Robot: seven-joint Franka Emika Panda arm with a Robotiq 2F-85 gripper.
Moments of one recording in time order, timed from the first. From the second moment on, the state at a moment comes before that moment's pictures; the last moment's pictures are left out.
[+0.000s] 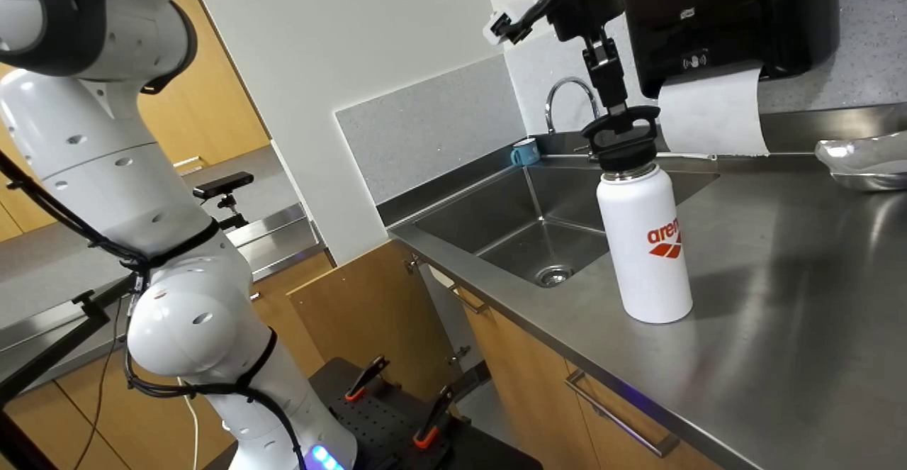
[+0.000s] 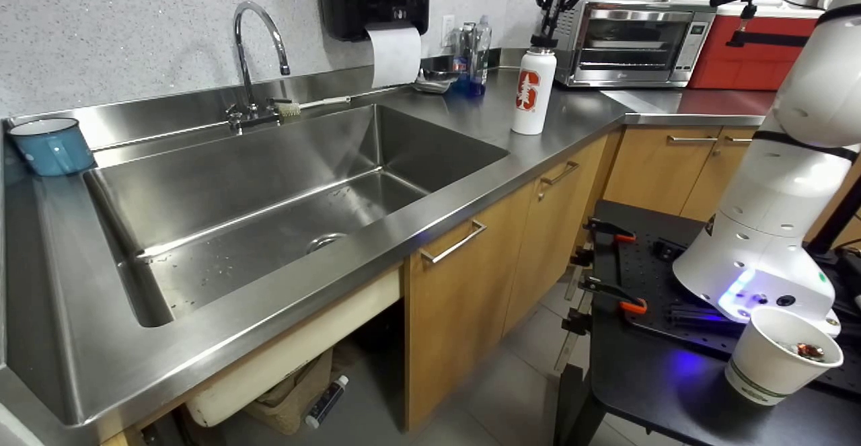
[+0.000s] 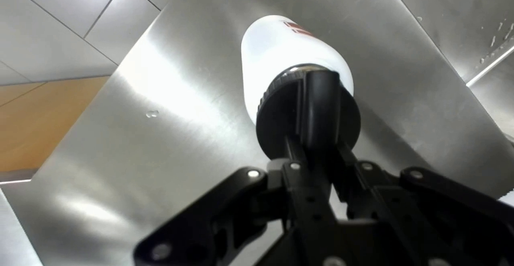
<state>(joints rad) -0.41 -0.04 -0.38 -1.88 -0.01 1.98 0.40</state>
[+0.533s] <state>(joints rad) -0.41 -0.03 -0.38 -1.88 -0.01 1.96 0.40</state>
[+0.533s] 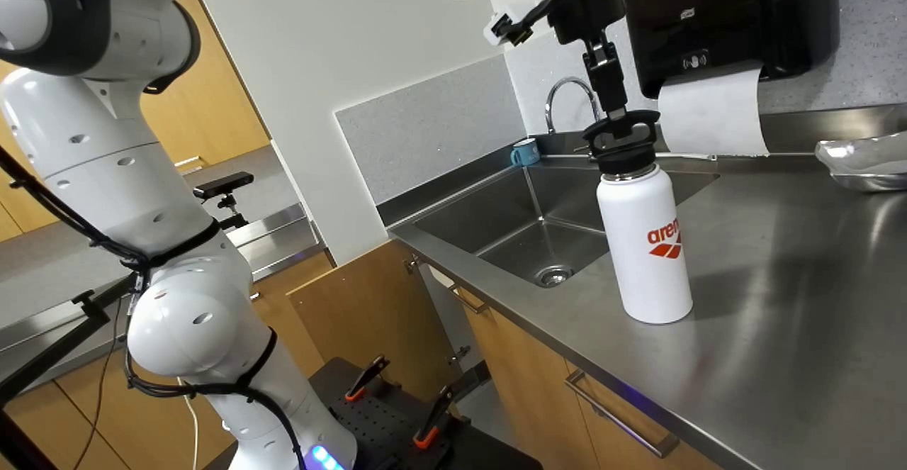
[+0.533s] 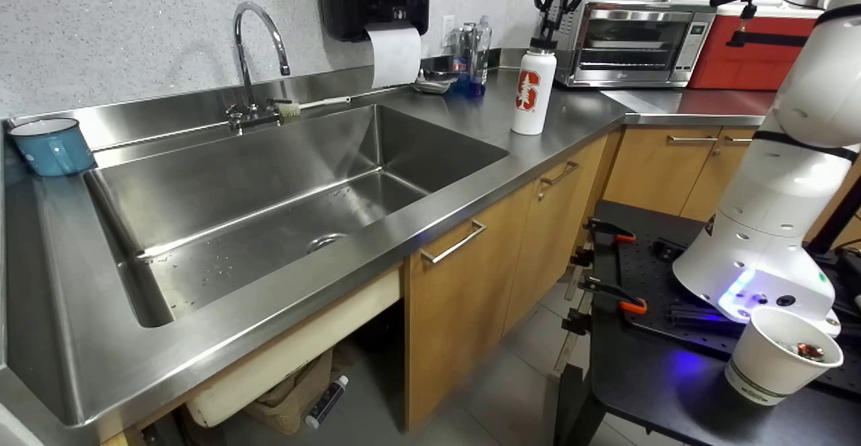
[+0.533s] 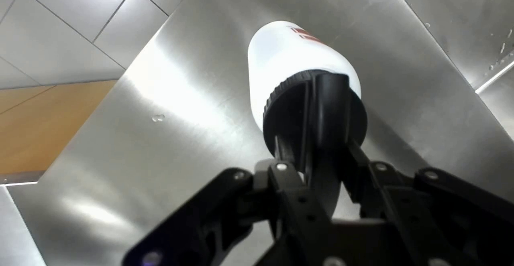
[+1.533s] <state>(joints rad) -0.42 -0.25 -0.38 -1.88 -0.14 1.95 0.40</state>
